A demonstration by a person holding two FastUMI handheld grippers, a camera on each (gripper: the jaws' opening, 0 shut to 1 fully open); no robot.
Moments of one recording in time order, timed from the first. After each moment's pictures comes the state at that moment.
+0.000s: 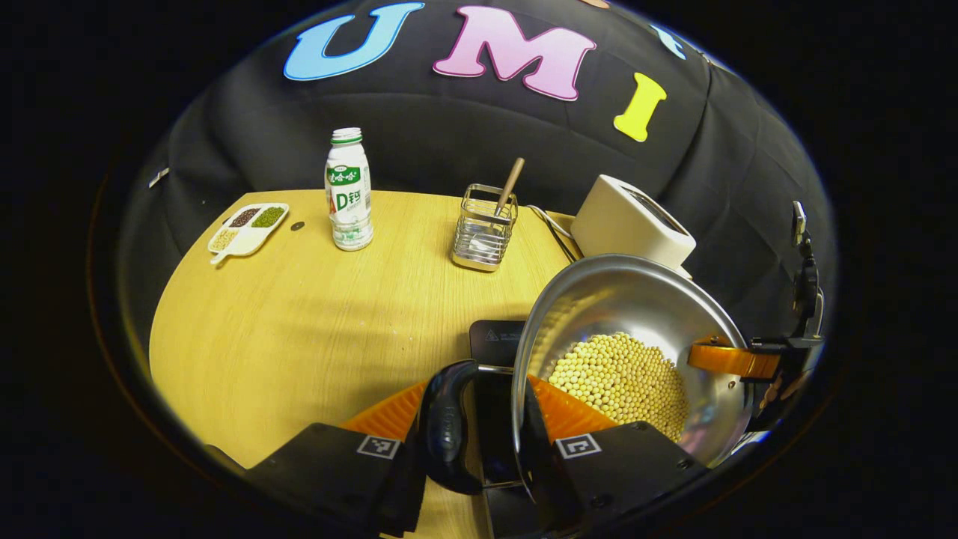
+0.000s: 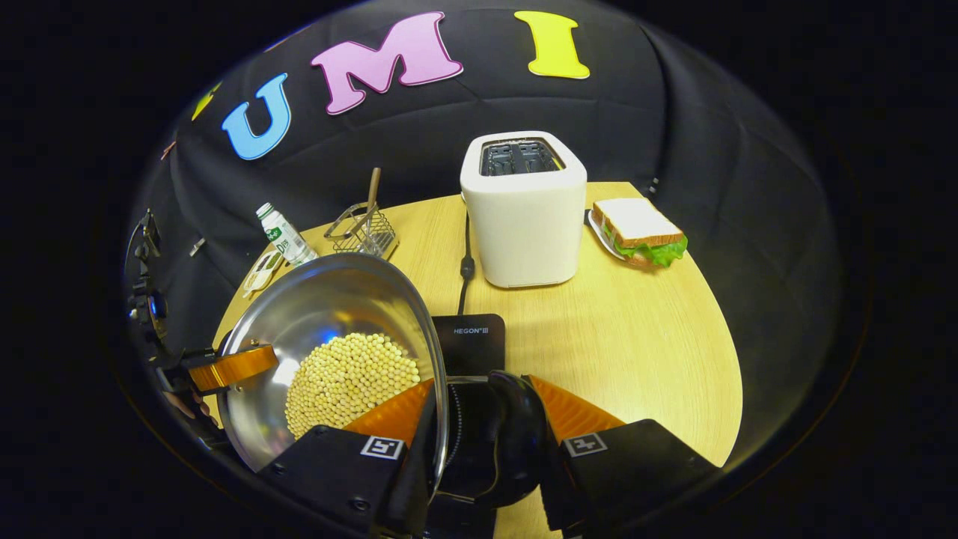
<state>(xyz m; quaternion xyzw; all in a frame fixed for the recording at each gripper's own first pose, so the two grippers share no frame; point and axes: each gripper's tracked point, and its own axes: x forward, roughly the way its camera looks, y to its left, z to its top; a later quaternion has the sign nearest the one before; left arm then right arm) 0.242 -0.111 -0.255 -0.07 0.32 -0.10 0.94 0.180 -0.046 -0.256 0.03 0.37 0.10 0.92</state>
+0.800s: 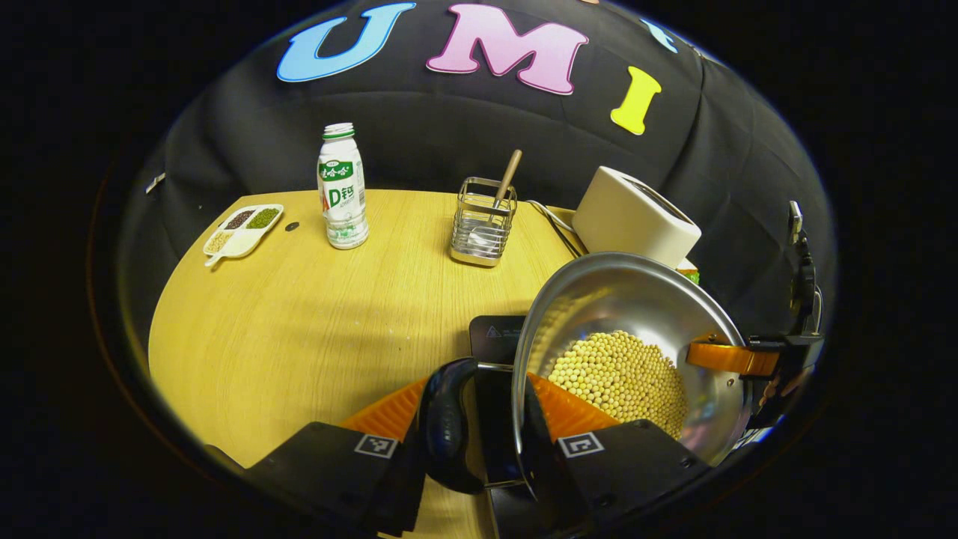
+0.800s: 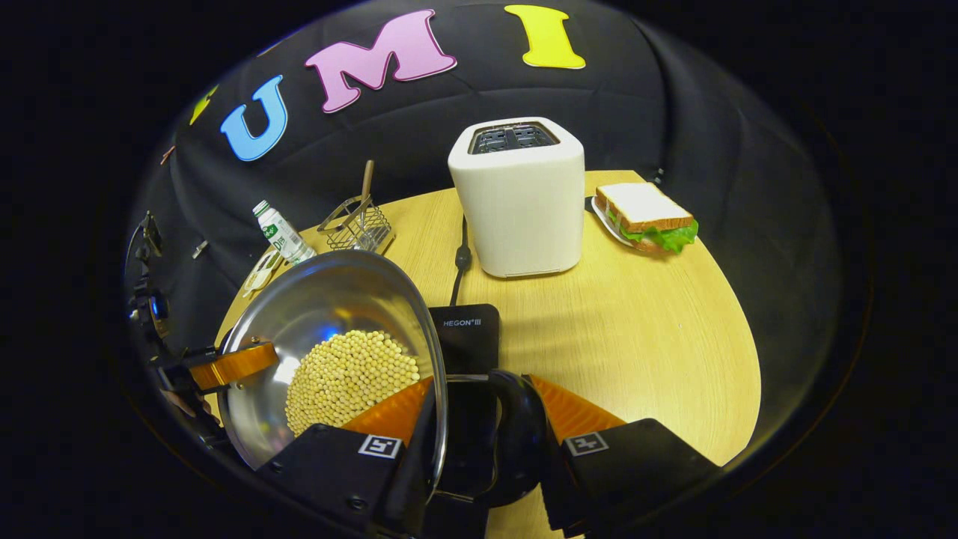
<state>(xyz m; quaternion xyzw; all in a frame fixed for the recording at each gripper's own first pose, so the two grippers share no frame) 0.249 -0.111 -0.270 -0.05 0.32 -0.10 0.94 0.185 -0.047 -0.280 0.04 0.37 0.11 0.92</state>
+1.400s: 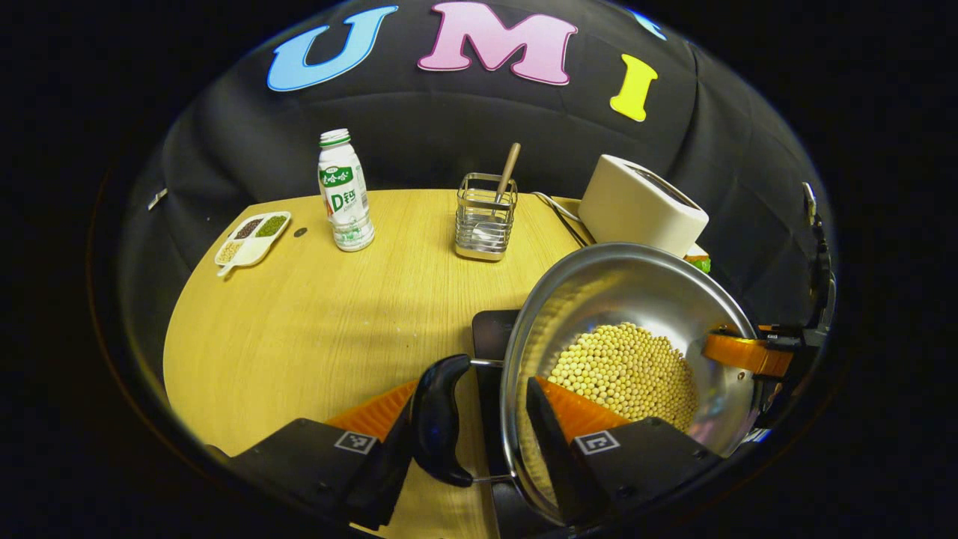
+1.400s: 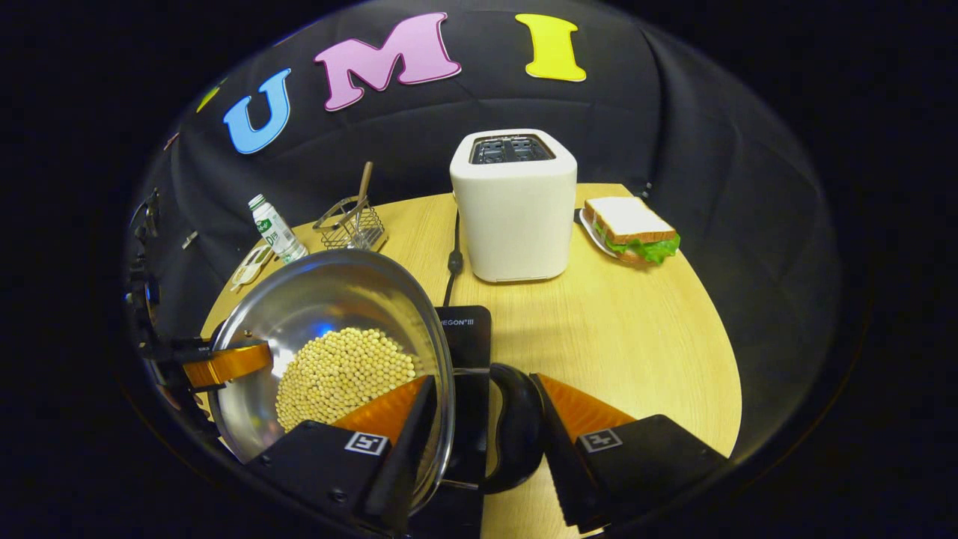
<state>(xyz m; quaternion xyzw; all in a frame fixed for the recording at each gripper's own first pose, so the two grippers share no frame) 0.240 -0.111 -0.262 -0.02 0.32 -0.08 0.94 0.175 -0.055 -0.259 0.02 0.34 0.08 0.94</state>
